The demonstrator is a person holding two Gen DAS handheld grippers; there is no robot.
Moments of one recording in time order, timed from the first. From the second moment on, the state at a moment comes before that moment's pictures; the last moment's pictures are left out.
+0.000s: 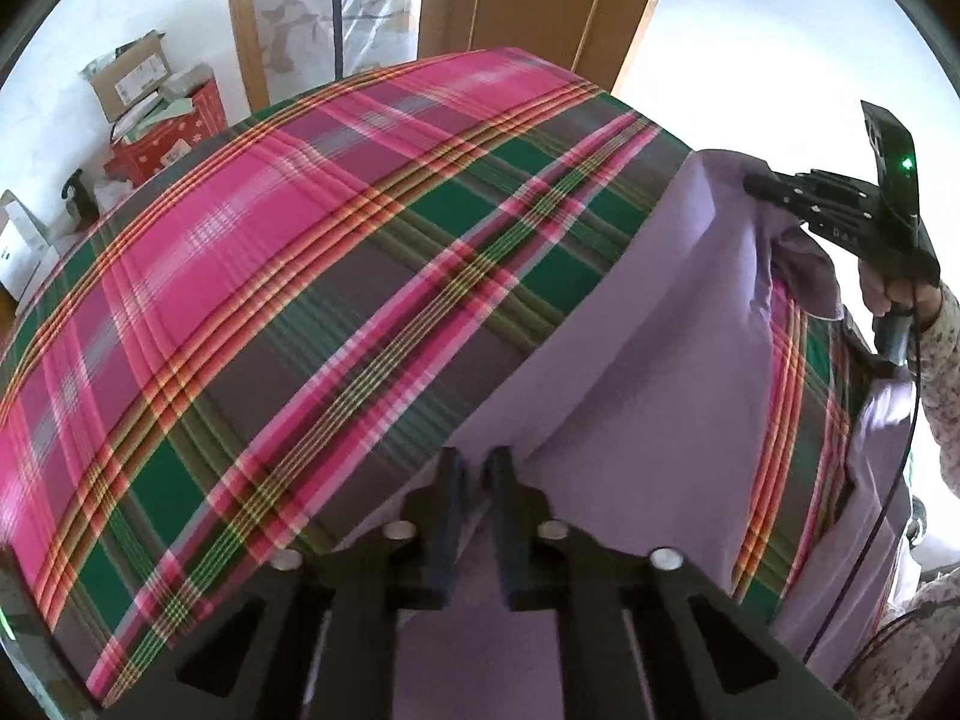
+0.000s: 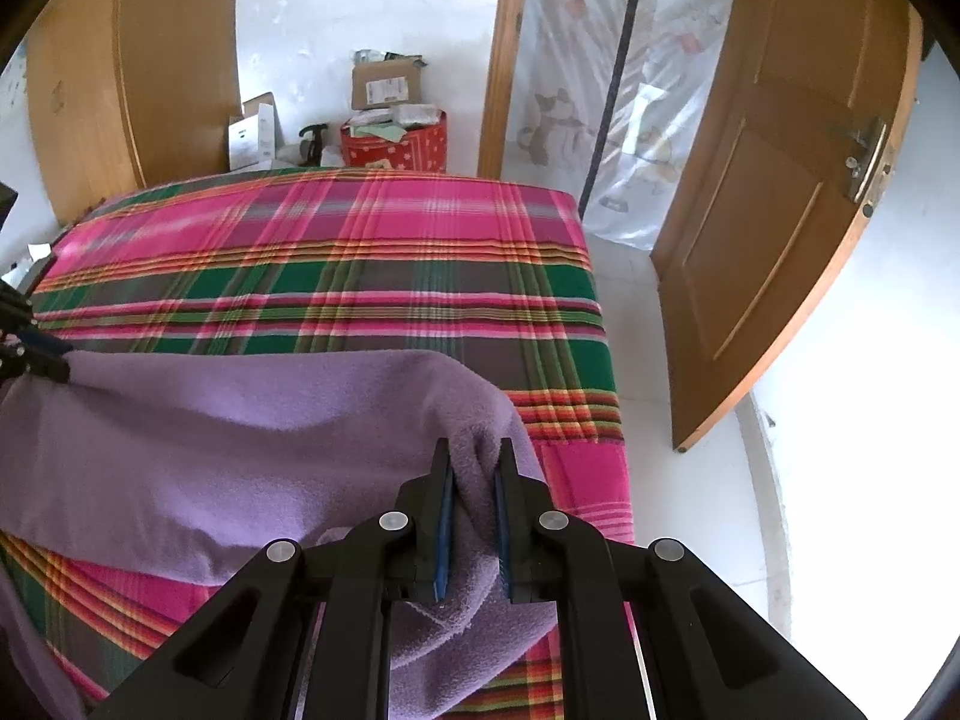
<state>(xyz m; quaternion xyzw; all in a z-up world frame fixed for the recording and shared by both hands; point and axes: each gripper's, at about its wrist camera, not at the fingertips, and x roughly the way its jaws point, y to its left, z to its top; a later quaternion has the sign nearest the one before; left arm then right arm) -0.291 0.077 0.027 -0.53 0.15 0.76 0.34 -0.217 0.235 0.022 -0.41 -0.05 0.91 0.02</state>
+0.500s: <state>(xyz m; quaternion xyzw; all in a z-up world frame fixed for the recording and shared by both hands) -0.310 0.078 0.029 -0.52 0.11 0.80 0.30 -0.228 0.231 0.034 -0.38 -0.10 0.92 0.05</state>
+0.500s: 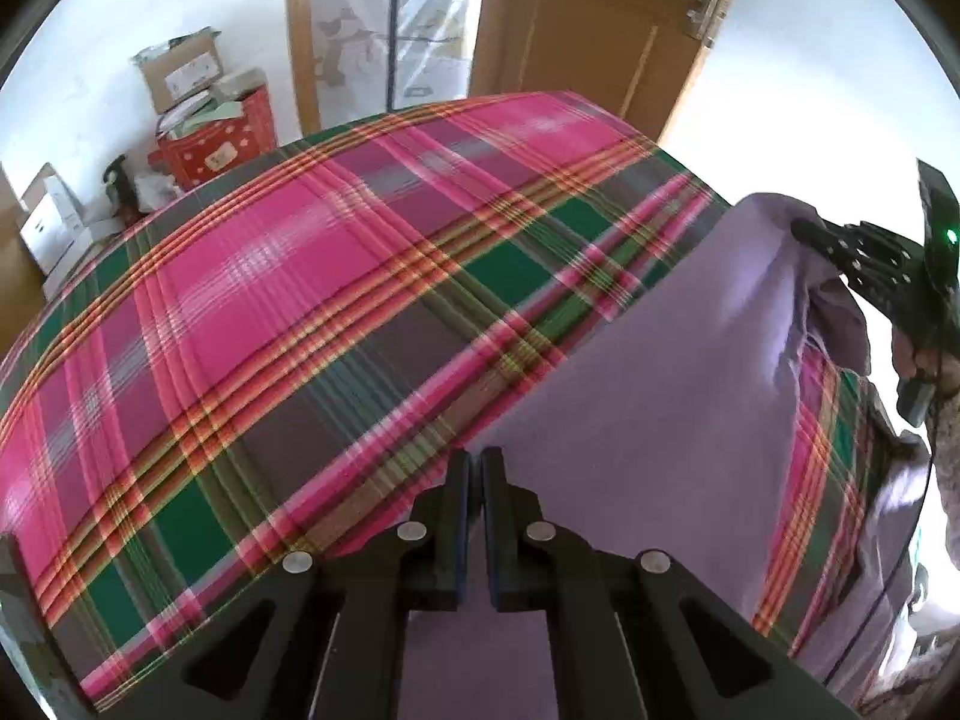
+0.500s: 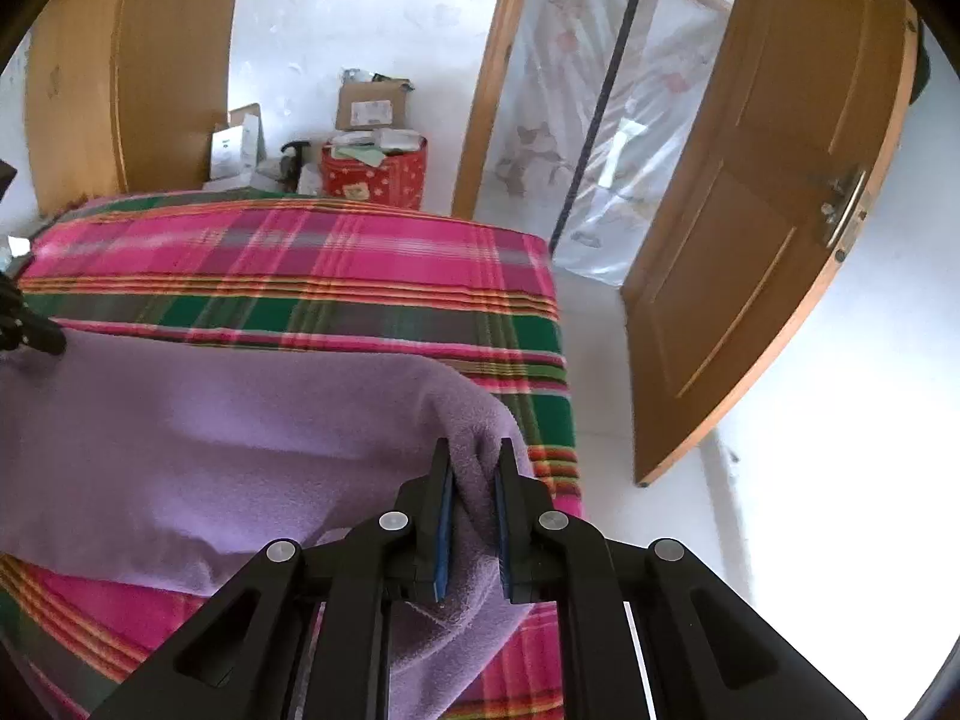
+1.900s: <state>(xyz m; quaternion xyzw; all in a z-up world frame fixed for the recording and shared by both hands) -0.301 0.083 0.040 -0.51 0.06 0.82 0.27 -0.225 0.283 0.050 -0.40 0.03 0.92 0.04</state>
